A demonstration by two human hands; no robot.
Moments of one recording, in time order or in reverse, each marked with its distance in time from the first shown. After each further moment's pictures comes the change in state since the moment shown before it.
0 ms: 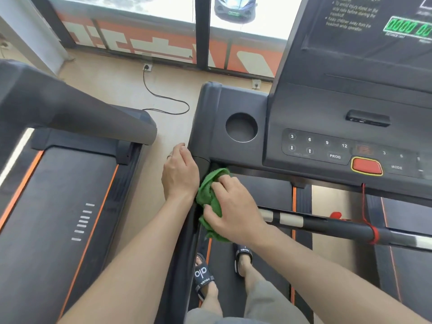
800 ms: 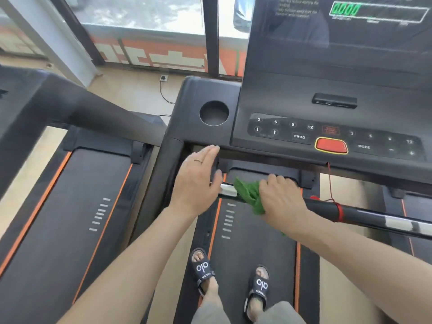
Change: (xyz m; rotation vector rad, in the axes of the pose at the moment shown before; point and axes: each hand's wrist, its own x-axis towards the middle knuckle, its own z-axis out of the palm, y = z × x) left_hand -0.126 0.024 0.029 0.362 -0.113 0.716; right_hand -0.096 0.110 -0.085 -0.696 -0.354 0.117
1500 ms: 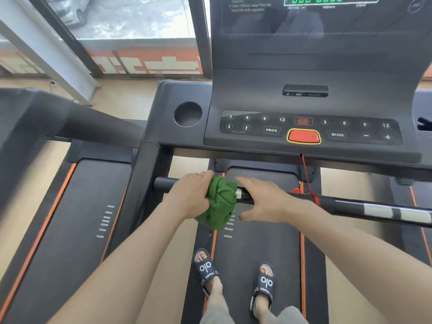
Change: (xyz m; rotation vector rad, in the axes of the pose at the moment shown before) left_hand 0.009 0.032 0.027 0.292 -0.626 0.021; right_hand -0.004 0.053 0.027 0.689 -0.167 -0.222
